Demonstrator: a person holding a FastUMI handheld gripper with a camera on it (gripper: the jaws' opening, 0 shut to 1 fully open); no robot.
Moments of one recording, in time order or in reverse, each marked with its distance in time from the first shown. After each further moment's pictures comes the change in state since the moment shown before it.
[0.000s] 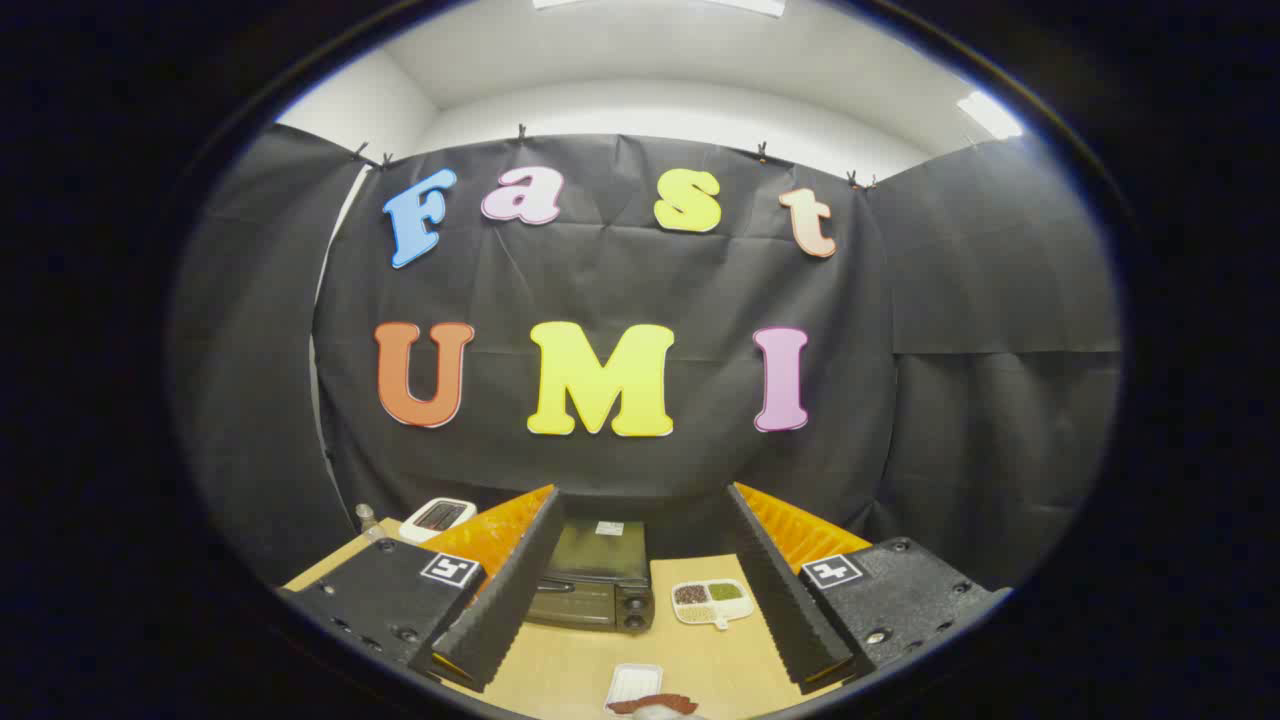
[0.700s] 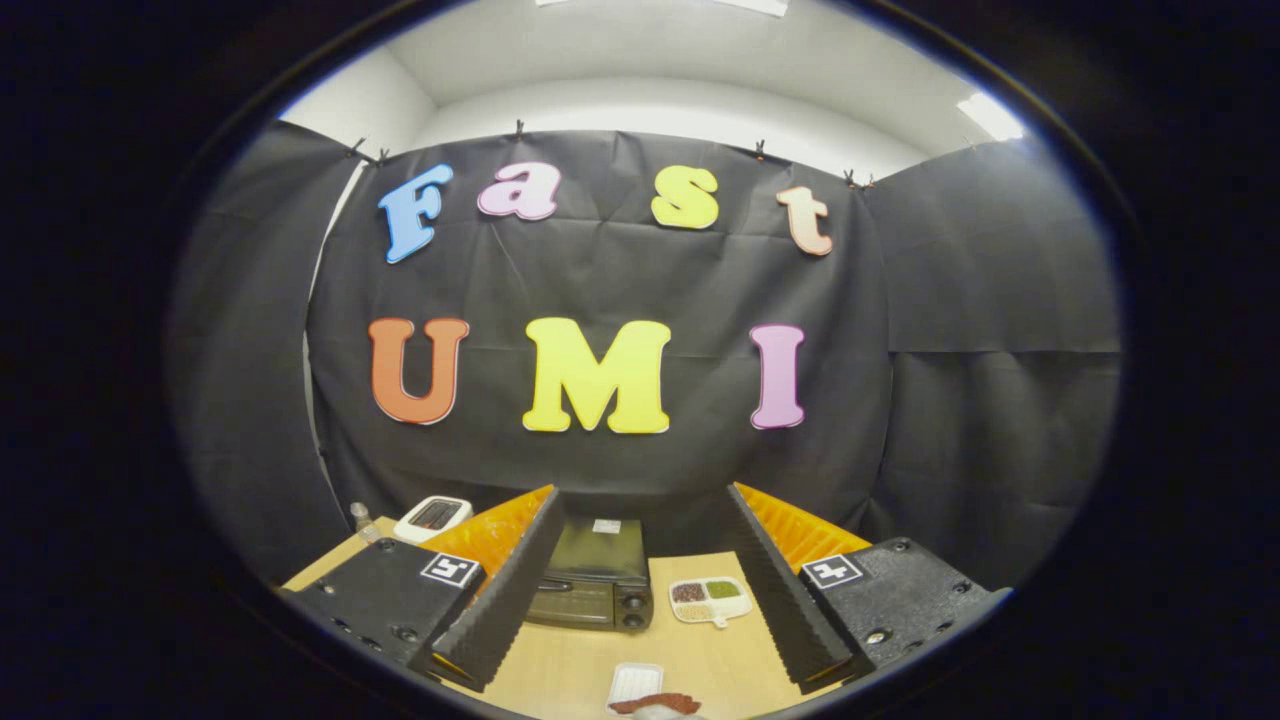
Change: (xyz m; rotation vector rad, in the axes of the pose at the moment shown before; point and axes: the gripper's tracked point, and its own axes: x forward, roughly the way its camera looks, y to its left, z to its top) arm 0.007 0.006 -0.007 0.004 0.017 -0.023
